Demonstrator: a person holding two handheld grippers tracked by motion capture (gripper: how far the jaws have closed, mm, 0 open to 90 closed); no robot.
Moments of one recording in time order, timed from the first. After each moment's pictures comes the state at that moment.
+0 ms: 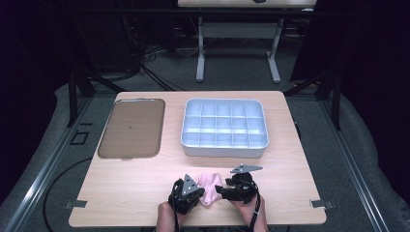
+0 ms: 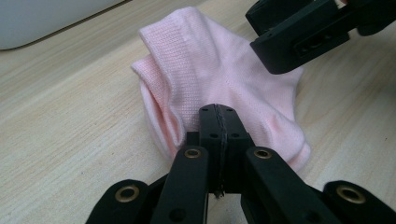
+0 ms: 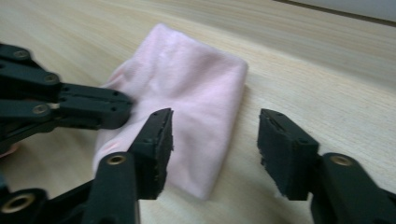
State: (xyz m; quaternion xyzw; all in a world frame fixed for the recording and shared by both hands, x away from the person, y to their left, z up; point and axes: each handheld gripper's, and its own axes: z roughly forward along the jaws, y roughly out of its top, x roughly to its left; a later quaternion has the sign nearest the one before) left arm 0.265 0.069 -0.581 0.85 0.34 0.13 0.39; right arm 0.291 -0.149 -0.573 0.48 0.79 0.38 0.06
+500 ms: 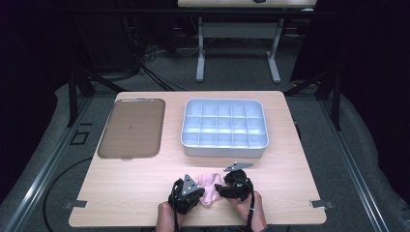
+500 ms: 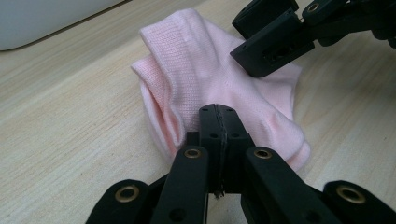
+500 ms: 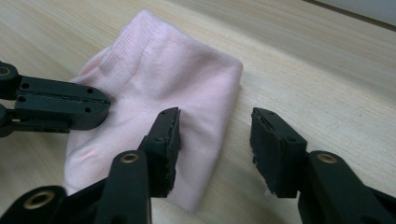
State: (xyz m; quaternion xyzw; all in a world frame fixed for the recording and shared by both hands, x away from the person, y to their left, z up) left arm 0.265 0.069 -0.581 0.85 0.34 0.14 0.39; right arm 0.298 -0.133 -0.570 0.47 0.82 0.33 0.08
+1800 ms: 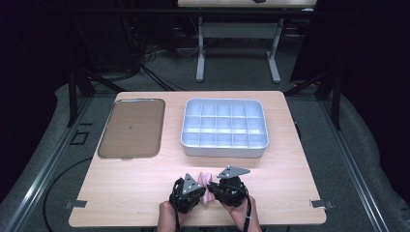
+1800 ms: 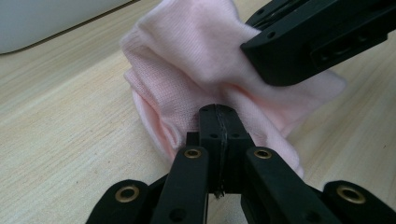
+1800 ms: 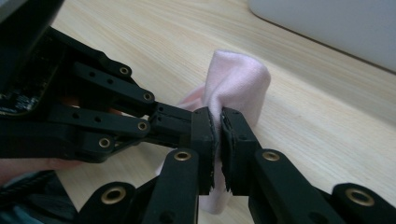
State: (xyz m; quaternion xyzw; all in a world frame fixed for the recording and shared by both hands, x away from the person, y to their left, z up) left arm 0.268 0.068 -0.581 0.84 0.34 0.13 0.40; right arm 0.272 -0.114 -0.545 0.41 0.82 0.40 0.08
